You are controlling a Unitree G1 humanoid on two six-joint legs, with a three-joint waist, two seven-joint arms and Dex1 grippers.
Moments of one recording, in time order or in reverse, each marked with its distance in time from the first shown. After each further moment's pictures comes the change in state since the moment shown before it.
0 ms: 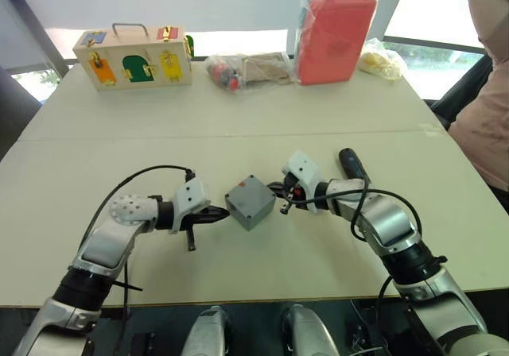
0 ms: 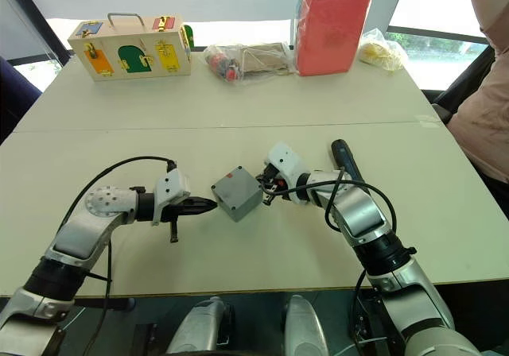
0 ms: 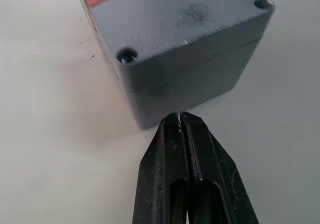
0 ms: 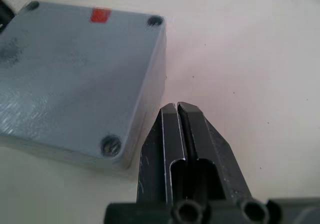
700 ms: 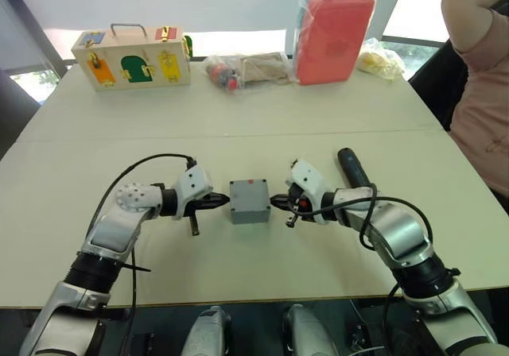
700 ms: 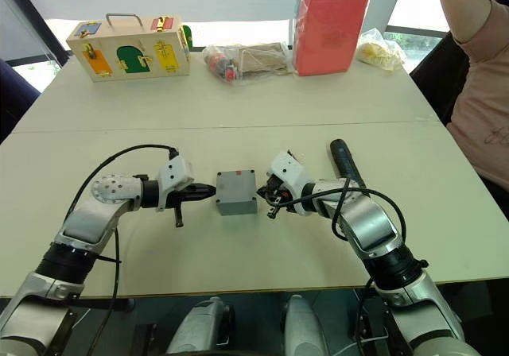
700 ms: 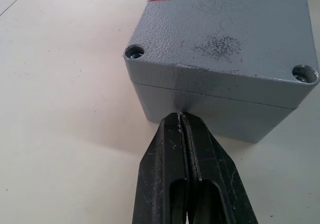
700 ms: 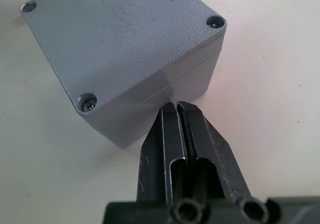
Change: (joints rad) left arm -0.079 -0.029 -0.001 0.106 0.037 -0.037 0.011; right arm 0.054 -0.024 -0.024 -0.140 0.001 0.131 0.030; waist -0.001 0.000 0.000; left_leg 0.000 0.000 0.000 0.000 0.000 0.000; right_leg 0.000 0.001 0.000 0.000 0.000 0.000
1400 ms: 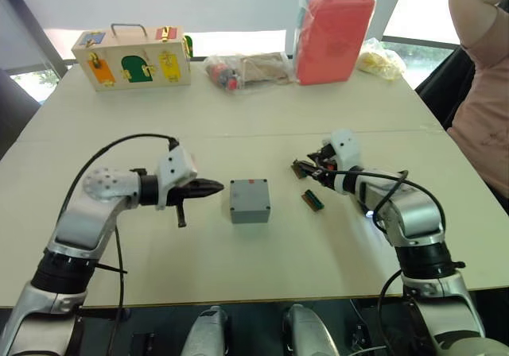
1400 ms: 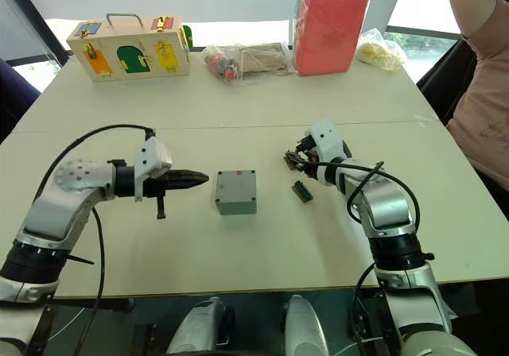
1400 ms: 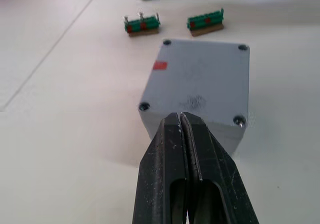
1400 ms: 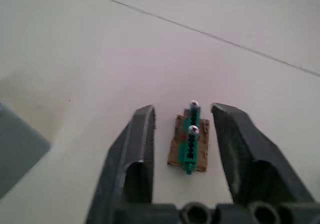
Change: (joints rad) left arm -0.021 0.113 0.116 -0.244 -0.165 0.153 -0.044; right arm -0.055 0.081 -0.250 0.253 -0.046 -0.124 -0.233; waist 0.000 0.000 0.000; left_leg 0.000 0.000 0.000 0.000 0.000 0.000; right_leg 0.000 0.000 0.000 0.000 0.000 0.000
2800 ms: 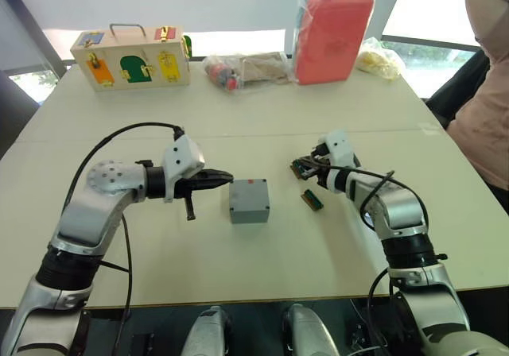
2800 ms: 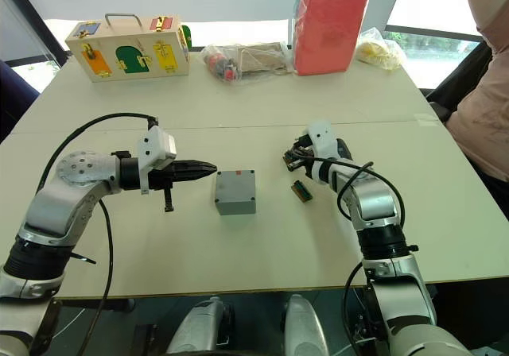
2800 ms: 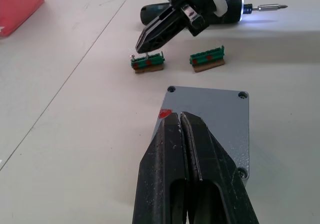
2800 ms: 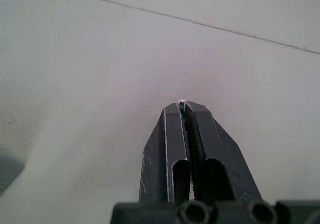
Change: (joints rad) left arm -0.017 -0.024 -0.004 -0.043 -0.023 0.041 0.045; right arm -0.071 0.046 -0.039 0.055 0.032 -0.003 0.008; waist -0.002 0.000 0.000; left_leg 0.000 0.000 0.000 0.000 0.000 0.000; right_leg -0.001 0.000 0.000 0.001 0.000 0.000
